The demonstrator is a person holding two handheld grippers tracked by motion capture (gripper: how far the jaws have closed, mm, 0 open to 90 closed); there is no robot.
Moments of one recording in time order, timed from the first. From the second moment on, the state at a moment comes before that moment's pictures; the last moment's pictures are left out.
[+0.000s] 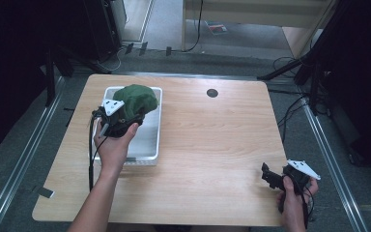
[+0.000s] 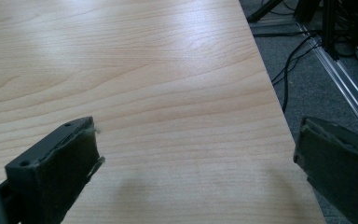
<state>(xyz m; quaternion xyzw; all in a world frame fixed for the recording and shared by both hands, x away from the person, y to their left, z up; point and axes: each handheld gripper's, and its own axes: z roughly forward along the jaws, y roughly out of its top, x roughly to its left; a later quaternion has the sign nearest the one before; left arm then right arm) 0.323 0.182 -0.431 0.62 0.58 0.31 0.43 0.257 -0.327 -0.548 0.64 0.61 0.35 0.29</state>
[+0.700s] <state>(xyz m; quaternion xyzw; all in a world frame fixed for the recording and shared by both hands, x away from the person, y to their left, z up) 0.361 0.200 -0.470 0.62 0.63 0.27 0.38 0.257 -0.326 -0.548 0.64 0.61 0.35 0.30</state>
